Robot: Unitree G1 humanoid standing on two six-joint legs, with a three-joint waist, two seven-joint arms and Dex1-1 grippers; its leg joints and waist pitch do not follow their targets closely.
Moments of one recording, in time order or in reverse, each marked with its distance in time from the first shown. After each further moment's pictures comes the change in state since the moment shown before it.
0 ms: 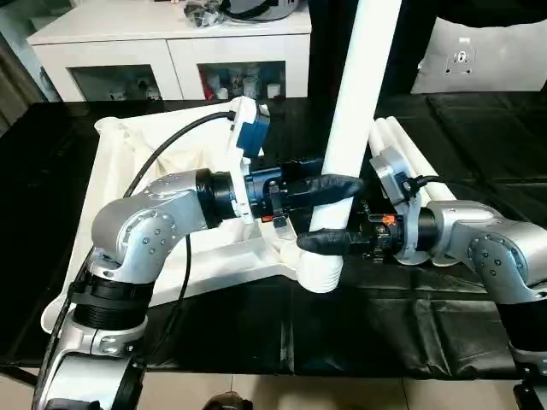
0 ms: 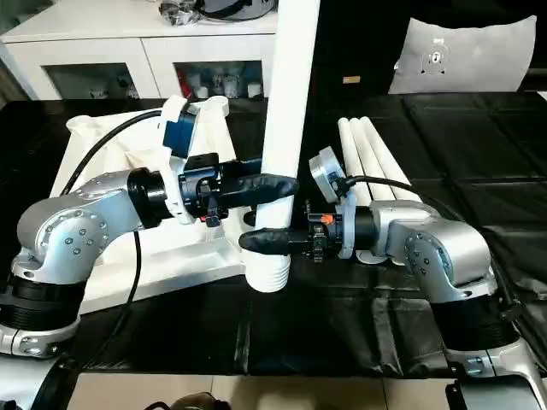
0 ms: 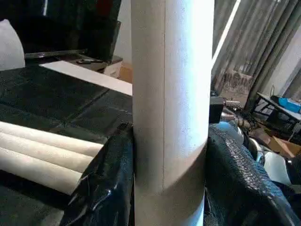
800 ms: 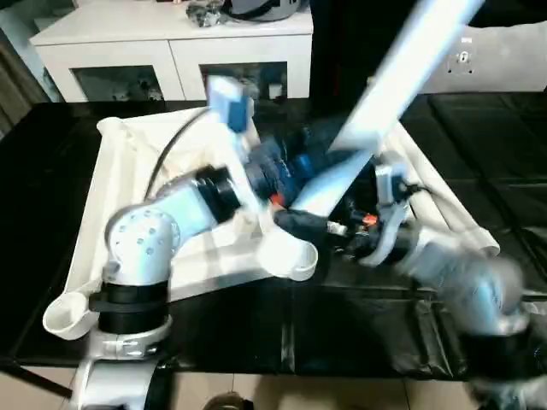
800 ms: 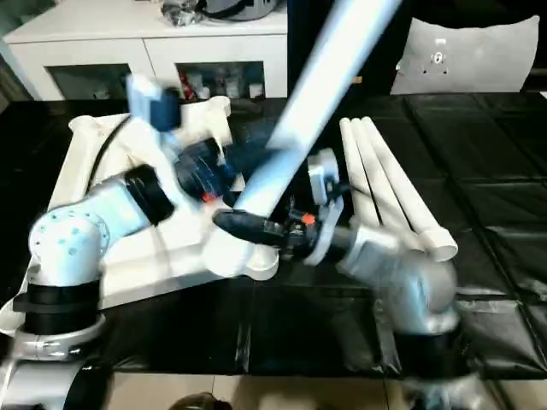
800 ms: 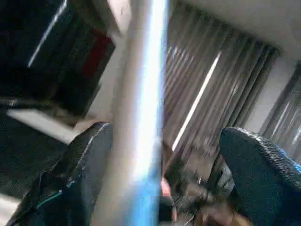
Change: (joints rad) left arm 0.006 -0.187 0.223 -0.008 -0.276 0.058 0.175; right arm 0.180 0.261 -0.130 -0.072 0.091 -0.062 -0.270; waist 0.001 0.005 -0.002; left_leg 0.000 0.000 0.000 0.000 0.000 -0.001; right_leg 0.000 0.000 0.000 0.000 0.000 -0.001
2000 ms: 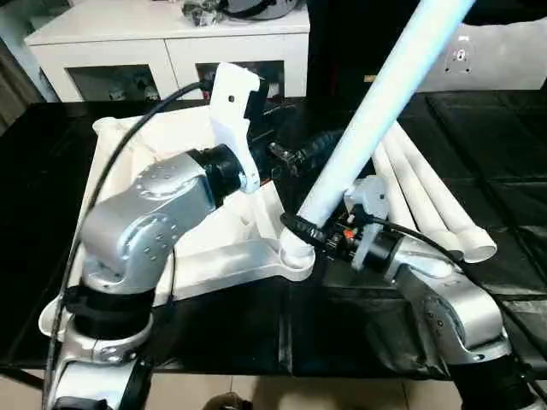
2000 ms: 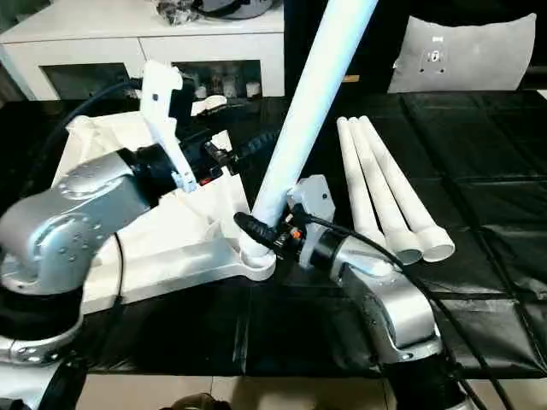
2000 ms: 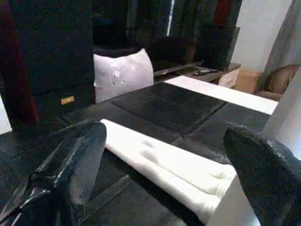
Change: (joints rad) left arm -0.017 0.151 -0.217 -0.208 0.467 -0.035 0.334; right arm 0.064 -0.016 0.164 -0.015 -0.428 -0.329 -0.263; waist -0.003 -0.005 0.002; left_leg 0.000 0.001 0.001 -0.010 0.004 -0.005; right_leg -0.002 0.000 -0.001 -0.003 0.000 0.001
